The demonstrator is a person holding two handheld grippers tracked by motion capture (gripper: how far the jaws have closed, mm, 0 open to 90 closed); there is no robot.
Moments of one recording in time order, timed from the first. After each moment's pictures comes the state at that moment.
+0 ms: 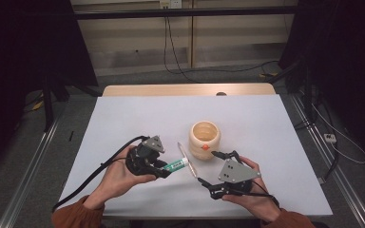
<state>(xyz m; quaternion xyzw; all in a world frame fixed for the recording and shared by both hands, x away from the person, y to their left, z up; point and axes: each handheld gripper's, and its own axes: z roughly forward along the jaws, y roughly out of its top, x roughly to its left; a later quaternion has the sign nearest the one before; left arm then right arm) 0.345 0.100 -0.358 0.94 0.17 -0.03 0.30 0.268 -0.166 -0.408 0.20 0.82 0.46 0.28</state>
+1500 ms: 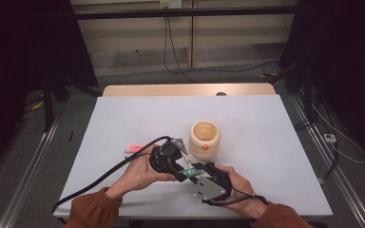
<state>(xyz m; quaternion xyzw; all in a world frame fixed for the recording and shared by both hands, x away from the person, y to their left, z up) 0.358 0.051 -0.376 0.96 0.13 -0.09 0.25 0.268 -0.123 -0.429 0.02 0.87 0.33 0.36</state>
